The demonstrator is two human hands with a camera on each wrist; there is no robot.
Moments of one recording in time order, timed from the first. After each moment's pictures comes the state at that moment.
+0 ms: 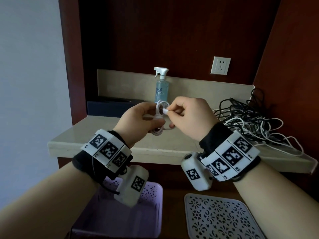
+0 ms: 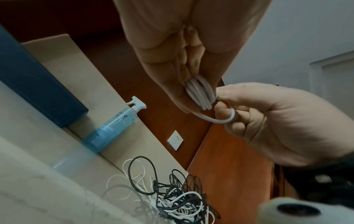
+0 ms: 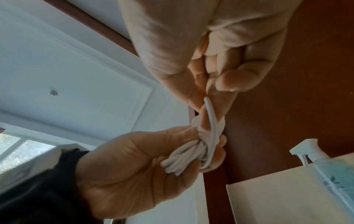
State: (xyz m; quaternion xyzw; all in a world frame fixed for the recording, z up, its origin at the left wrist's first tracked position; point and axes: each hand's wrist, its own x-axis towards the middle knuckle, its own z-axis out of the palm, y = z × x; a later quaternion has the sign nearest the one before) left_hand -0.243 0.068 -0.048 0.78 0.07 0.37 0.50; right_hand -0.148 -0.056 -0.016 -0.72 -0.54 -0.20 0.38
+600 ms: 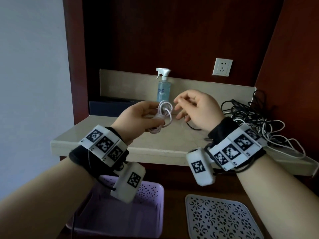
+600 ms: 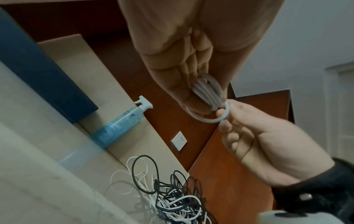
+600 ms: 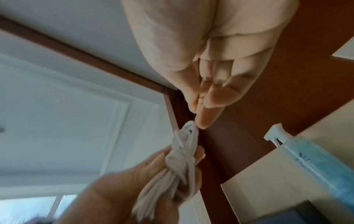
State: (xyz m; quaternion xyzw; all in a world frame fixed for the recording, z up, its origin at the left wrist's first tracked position) left_hand -0.251 0.074 -0.042 0.76 0.06 0.33 0.56; right_hand -0.133 -0.057 -0.004 -0.71 -0.52 -0.08 0.48
